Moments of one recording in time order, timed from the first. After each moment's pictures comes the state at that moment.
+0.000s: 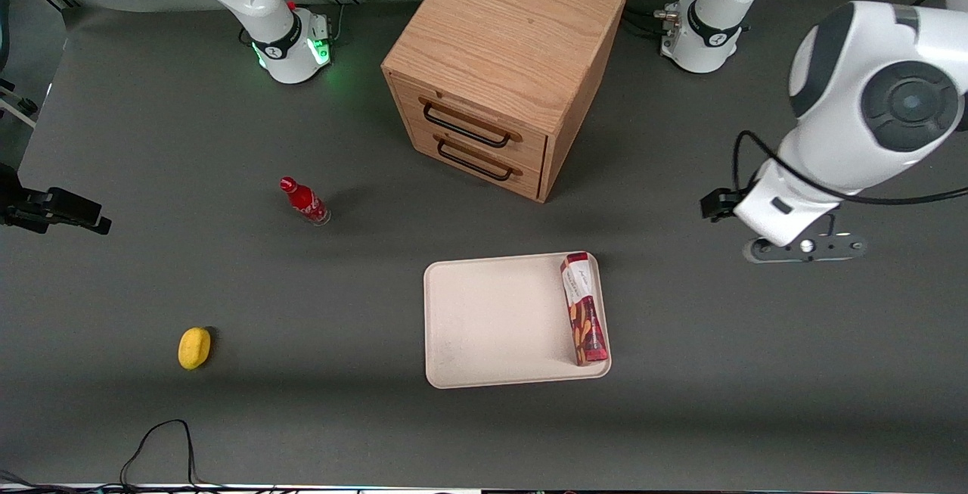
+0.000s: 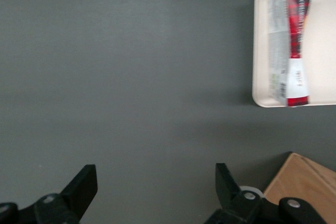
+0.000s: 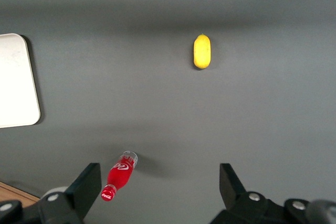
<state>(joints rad) -0.17 0.20 -0.07 -1.55 0.08 1.63 -0.25</state>
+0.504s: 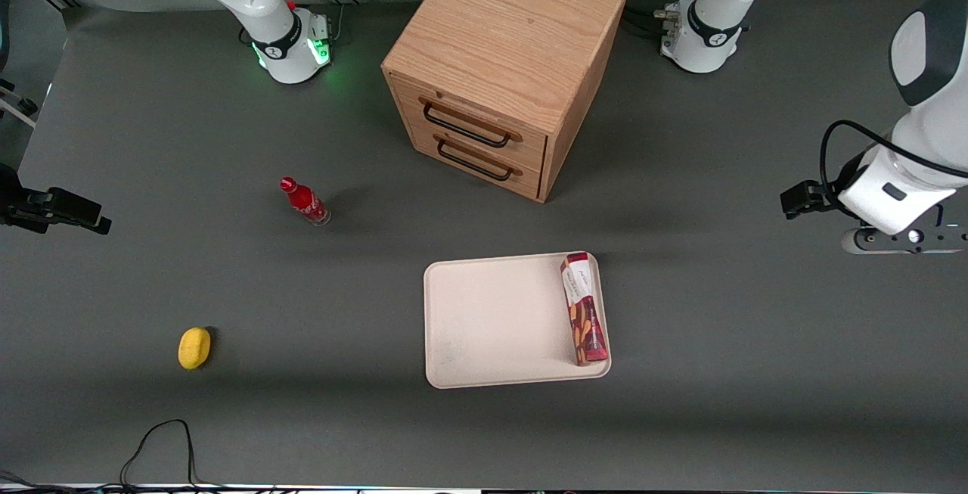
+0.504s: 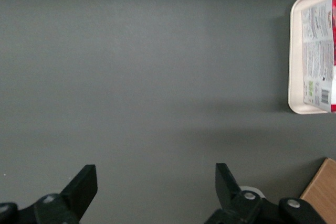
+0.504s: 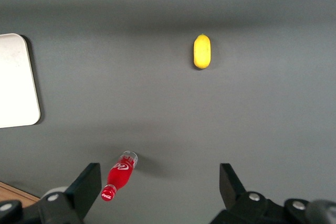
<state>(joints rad) -0.03 0.13 -0.07 -1.62 0.08 1.71 -0.11</state>
